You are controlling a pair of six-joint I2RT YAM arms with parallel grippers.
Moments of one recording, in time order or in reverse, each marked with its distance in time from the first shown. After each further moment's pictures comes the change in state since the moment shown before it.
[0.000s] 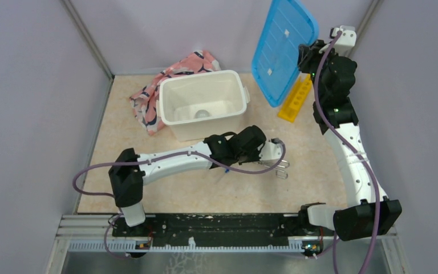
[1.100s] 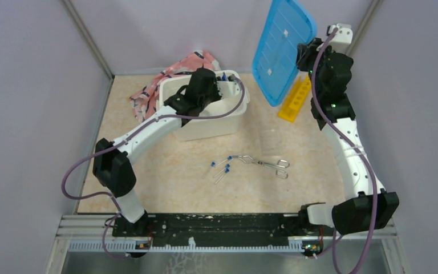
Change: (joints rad) left arm 0.461 -0.061 0.105 0.176 -0.109 0.368; right arm -0.002 0.042 0.022 0.001 0.011 -0.003
